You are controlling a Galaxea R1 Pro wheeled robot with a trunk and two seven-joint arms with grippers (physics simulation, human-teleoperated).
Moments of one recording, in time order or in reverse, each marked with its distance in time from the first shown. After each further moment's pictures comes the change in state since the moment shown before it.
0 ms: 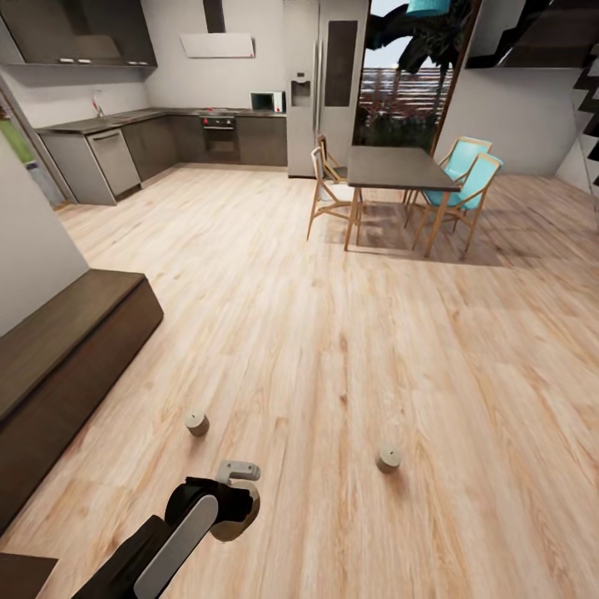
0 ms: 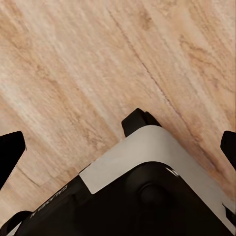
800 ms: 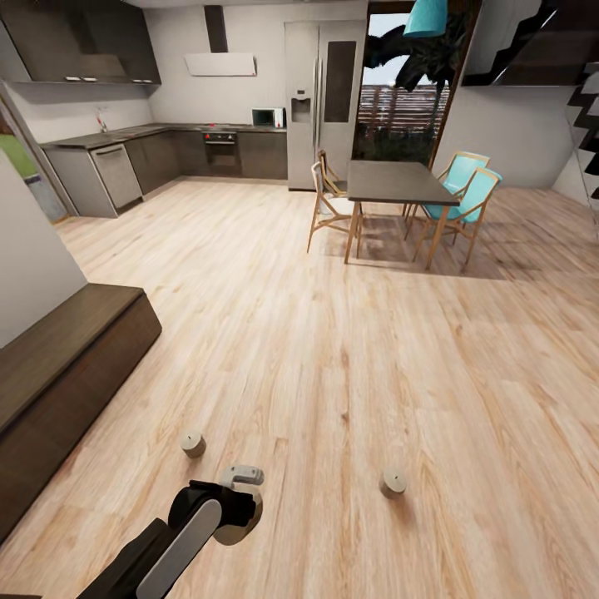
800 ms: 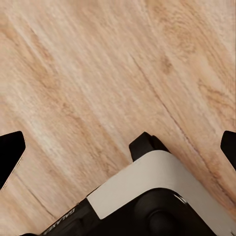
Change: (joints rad) left arm 0.002 -0.002 -0.028 0.002 0.000 0.000 0.000; right arm 0.000 -0.002 0.000 -0.003 0.004 -0.066 0.001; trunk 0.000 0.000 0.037
